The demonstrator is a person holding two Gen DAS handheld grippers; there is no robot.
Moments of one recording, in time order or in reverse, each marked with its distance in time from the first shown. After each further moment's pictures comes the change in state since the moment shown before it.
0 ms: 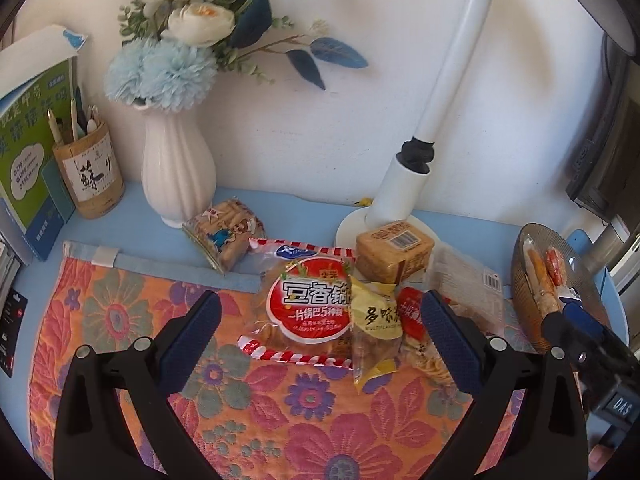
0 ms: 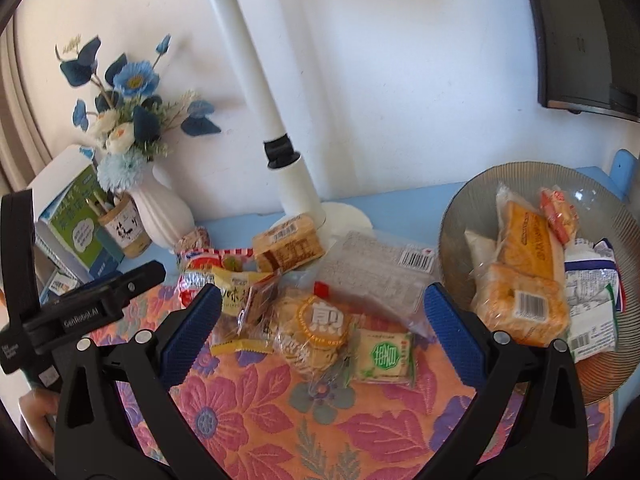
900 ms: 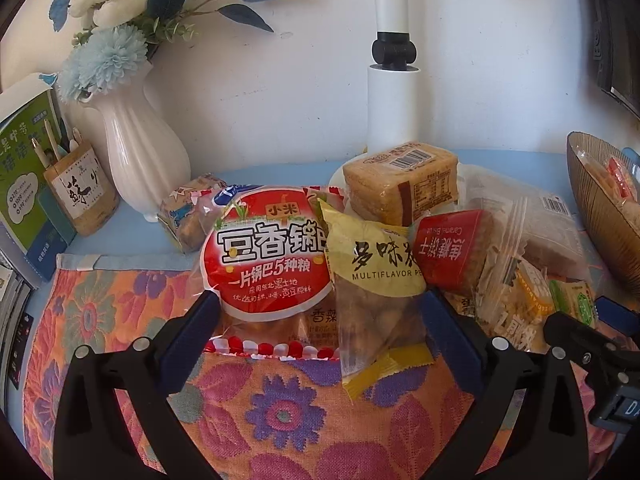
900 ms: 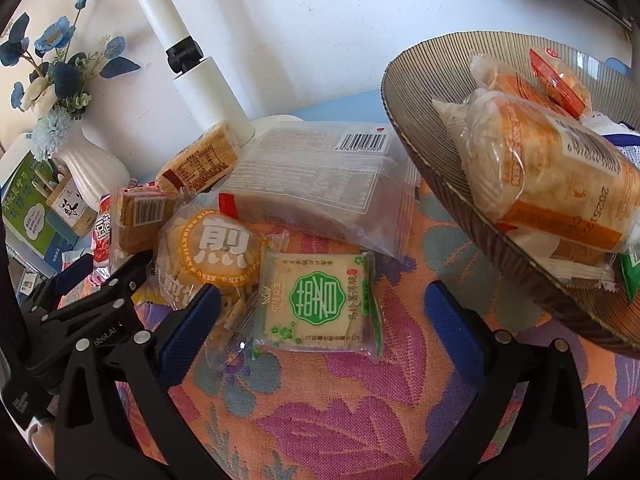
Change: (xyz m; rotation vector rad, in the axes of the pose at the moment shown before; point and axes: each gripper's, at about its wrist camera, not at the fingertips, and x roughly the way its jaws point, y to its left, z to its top) left arm 0.073 -0.061 -0.063 0.217 -0.046 0.209; right arm 0.062 -0.057 -0.056 0.143 0.096 -0.052
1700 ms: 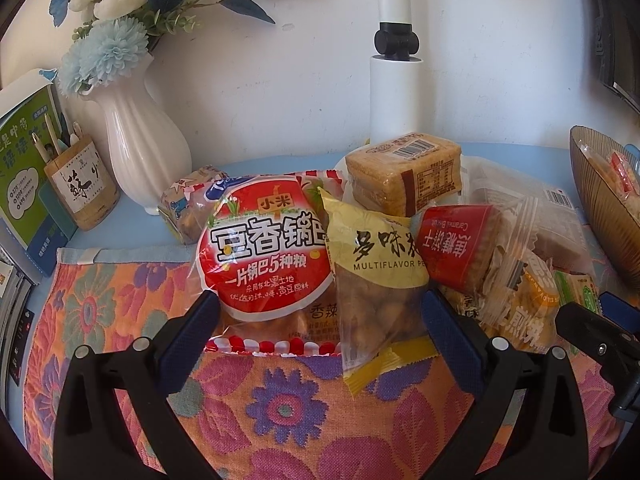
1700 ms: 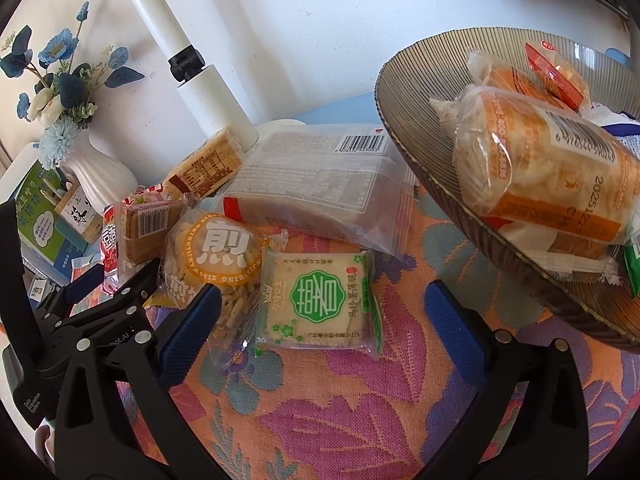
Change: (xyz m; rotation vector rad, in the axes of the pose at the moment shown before) left arm 0.002 0.004 0.000 -0.003 0.019 0.000; right arm -0.010 -0.011 -0.003 0.024 -0.010 0.032
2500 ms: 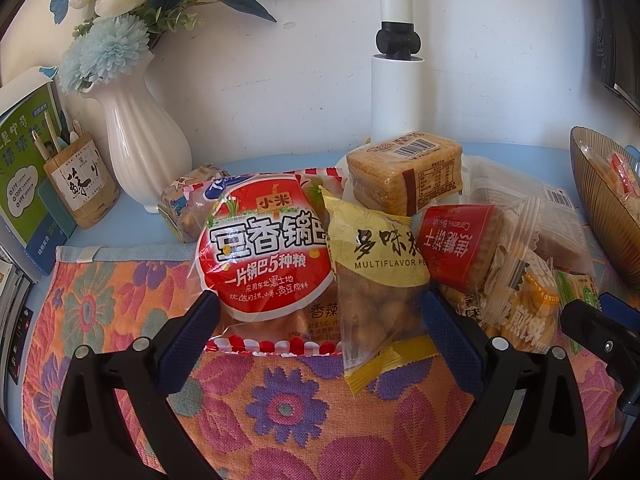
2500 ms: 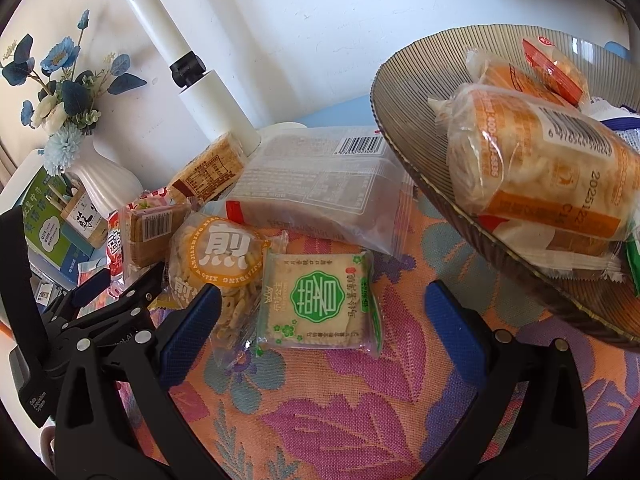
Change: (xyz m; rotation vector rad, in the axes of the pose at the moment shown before) left arm 0.001 0.002 0.000 -0.002 0.001 -0.001; right arm -0.002 -0.002 -0.001 0.009 -0.004 0.014
